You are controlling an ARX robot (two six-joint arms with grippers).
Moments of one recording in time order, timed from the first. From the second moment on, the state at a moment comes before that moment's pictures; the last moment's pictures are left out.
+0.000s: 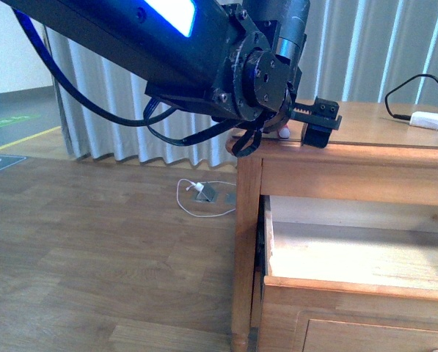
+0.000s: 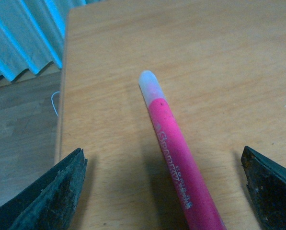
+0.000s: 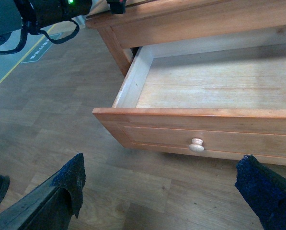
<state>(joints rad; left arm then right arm) -0.54 2.36 2.01 0.13 -0.27 0.11 -0.46 0.47 0.44 -0.43 -0.75 0.03</state>
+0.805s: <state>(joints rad) -0.54 2.37 2.02 0.11 -0.26 0.16 -0.46 0.47 0.44 -0.43 -0.75 0.03</state>
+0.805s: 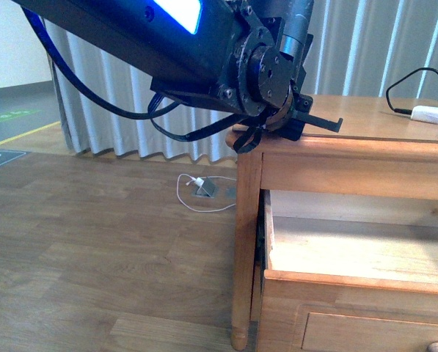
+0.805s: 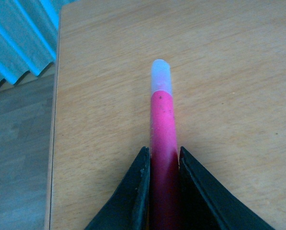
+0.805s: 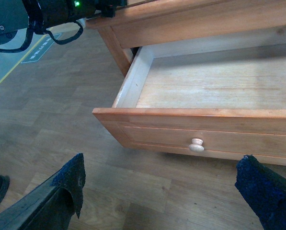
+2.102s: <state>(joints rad) -0.55 2.17 1.37 0.53 0.28 0.36 -0.46 0.47 0.44 -0.43 -0.75 0.03</state>
